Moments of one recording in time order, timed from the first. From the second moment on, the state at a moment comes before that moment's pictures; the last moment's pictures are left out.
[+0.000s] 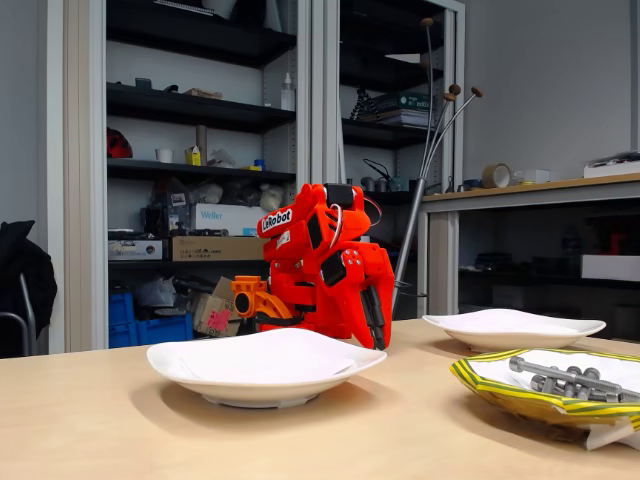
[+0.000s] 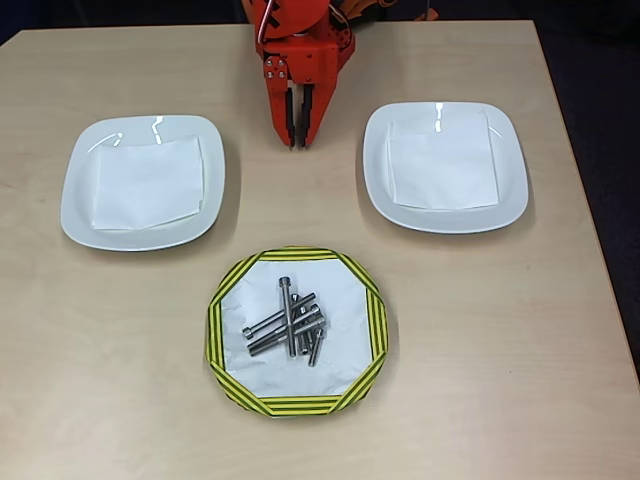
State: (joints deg) arm 1.8 190.0 179.7 74.8 77.3
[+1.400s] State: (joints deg) arm 12.0 129.0 129.2 44.5 52.2
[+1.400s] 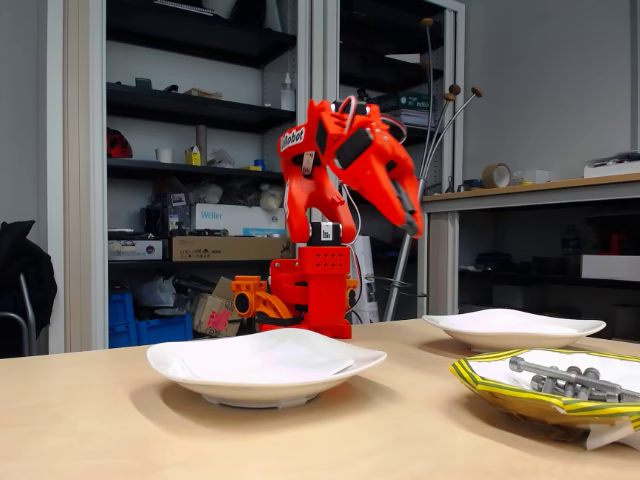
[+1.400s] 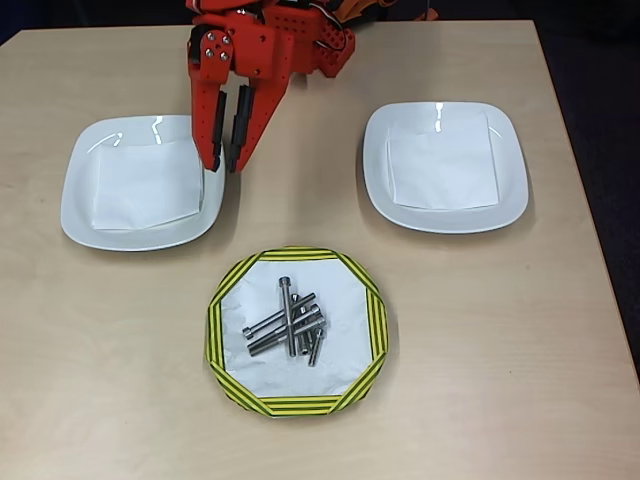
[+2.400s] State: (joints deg) arm -0.1 78.5 86.6 52.8 84.6
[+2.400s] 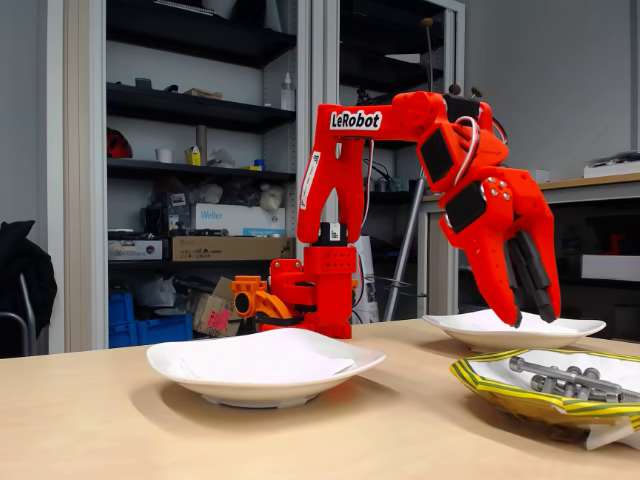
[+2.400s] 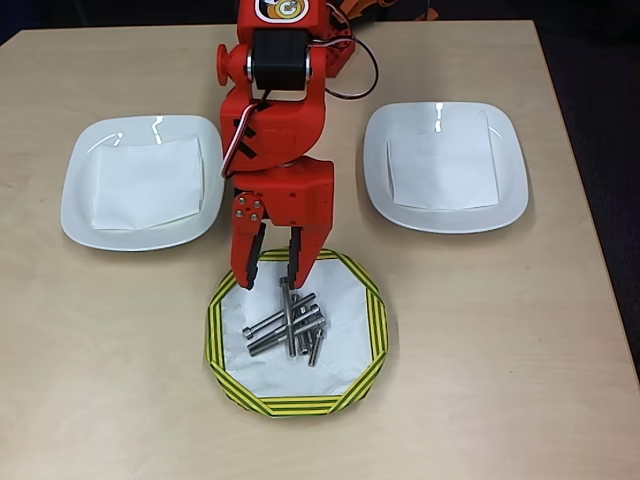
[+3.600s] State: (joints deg) arm -0.4 68.7 86.2 48.2 78.0
